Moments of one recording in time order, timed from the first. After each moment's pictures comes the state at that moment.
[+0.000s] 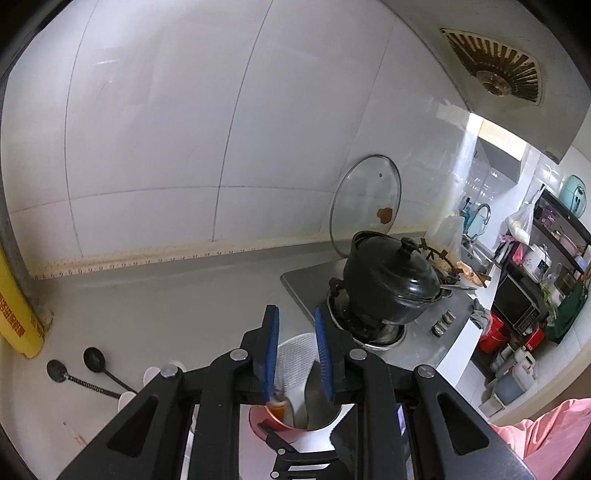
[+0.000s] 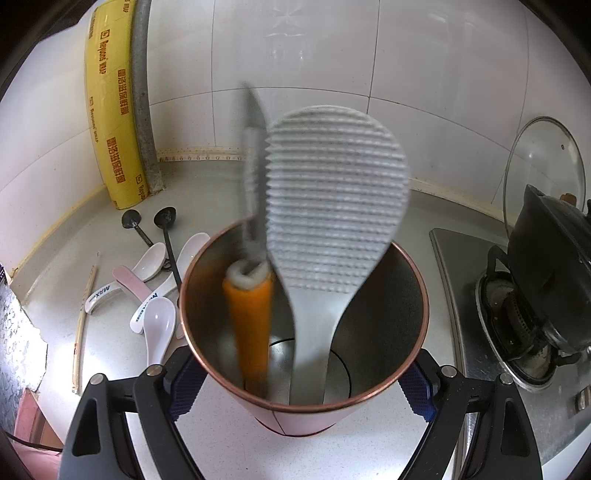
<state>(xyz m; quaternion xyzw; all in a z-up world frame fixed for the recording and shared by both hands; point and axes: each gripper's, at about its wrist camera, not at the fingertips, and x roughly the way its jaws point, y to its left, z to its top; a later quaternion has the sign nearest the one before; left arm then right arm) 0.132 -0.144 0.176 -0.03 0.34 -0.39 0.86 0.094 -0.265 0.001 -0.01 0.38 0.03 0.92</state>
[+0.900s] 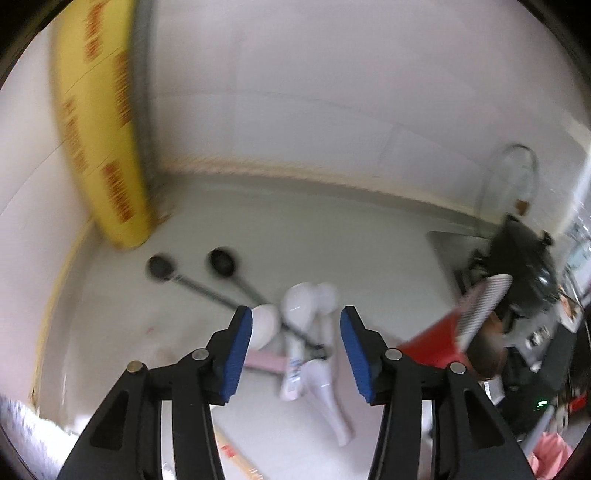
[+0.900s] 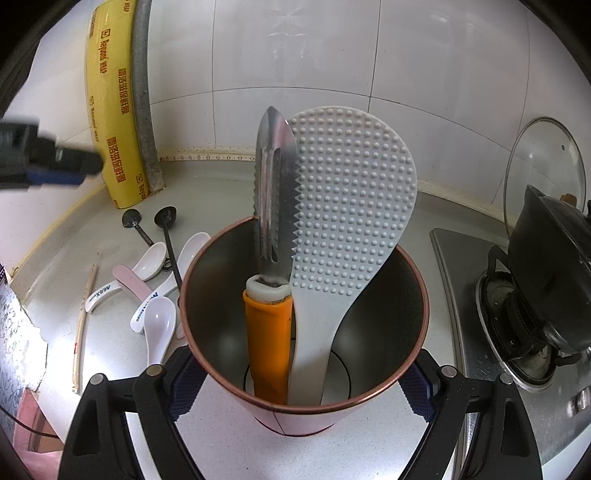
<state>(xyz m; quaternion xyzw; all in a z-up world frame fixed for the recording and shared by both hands) 0.166 -0.035 0.086 -0.05 0.46 -0.14 0.88 0.096 -0.263 0.001 -0.01 0.38 0.03 0.92</state>
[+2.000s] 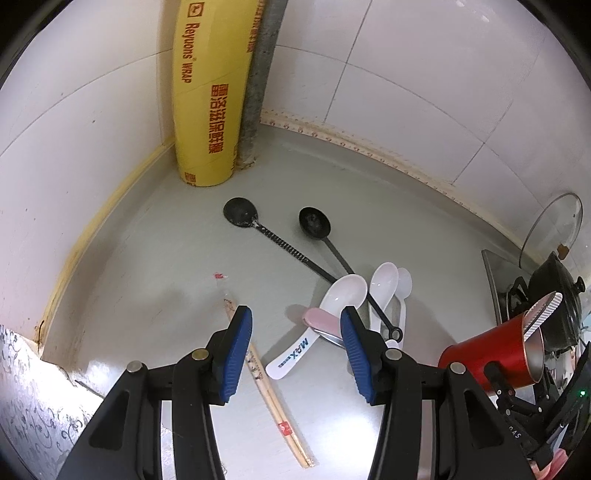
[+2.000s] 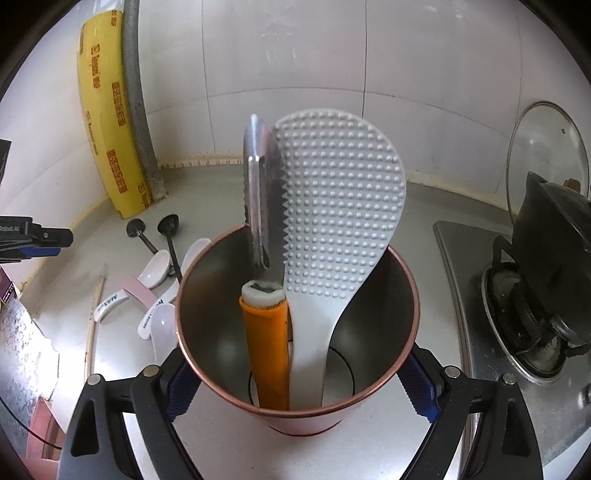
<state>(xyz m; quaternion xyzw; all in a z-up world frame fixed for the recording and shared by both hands) 0.157 0.035 0.047 -0.12 0.49 -0.06 0.86 0.097 -0.275 0.004 0.02 0.39 0.04 0.92</state>
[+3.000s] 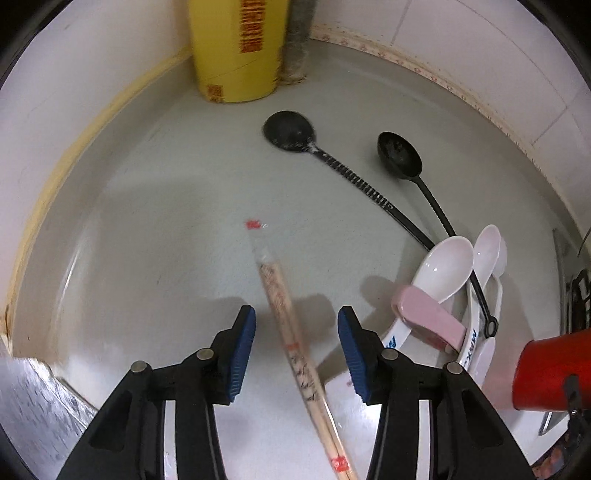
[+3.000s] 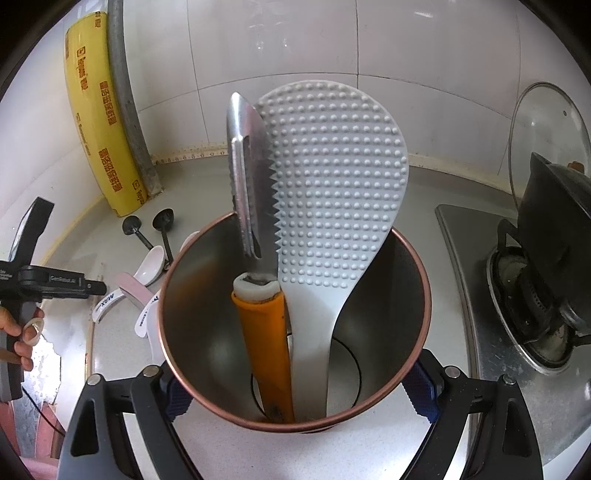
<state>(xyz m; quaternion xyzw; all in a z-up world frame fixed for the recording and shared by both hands) 0.205 0.036 -0.045 -0.08 0.59 0.01 0.80 0.106 -0.280 -0.006 0.04 0.41 0.04 0.91</state>
